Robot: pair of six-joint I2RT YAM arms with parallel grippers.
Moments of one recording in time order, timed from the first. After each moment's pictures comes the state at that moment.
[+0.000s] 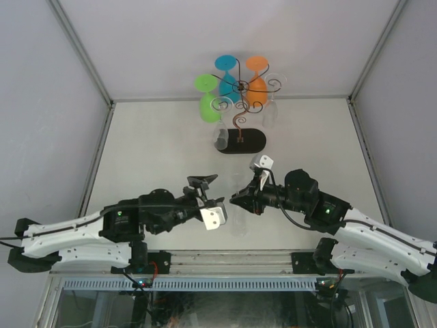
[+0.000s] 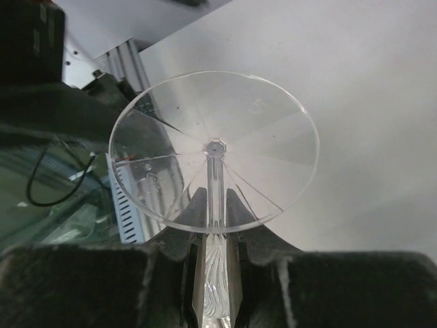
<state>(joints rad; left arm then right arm) -1.39 0.81 0.96 -0.34 -0.36 0.62 0.99 0.81 0.72 -0.14 -0.22 0.24</state>
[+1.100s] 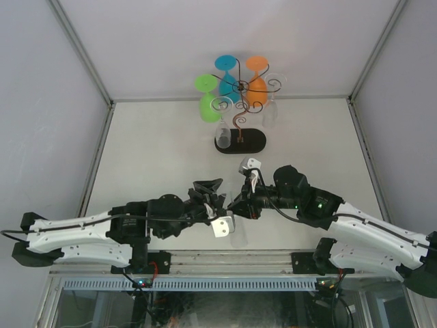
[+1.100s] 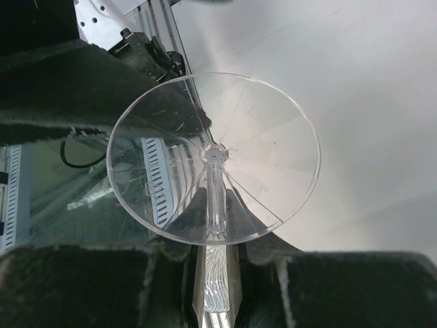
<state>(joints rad) -1.46 0.87 0.96 -0.31 -0.46 0.75 0.99 0.91 0.80 -0.23 -0.39 0.27</state>
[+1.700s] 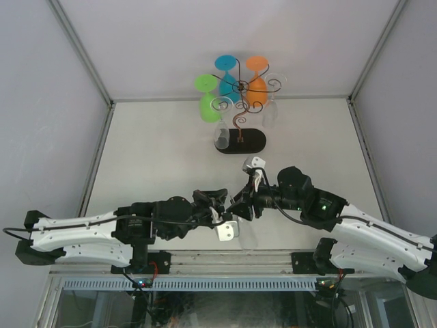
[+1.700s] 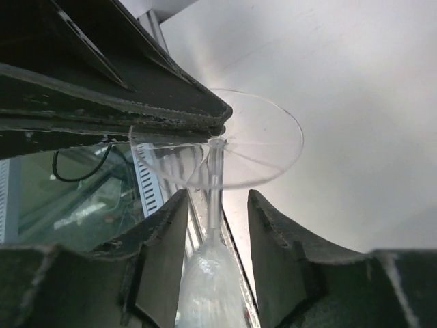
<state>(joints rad) -1.48 0.92 0.96 -0.34 -0.44 0.76 1.00 0.90 0.80 -0.23 -0.35 0.28</state>
